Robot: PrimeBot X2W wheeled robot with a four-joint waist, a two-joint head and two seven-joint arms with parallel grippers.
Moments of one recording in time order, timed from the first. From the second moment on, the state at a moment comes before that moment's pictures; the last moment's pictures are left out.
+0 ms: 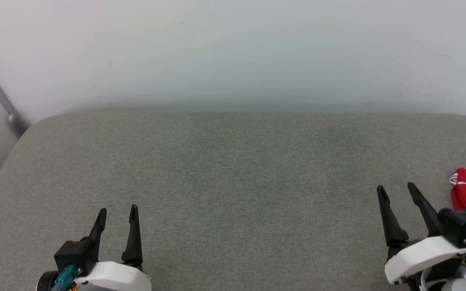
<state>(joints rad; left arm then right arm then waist) -0.01 0.20 -0.16 0.18 -0.39 0.07 -0.26 -0.06 -0.14 0.01 0.16 0.20 0.13 -0.11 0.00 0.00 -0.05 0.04</state>
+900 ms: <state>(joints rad) 0.04 0.21 -0.16 0.16 -0.36 0.07 -0.26 0.11 -0.07 -0.04 -0.06 0.17 0.13 -0.02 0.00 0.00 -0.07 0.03</state>
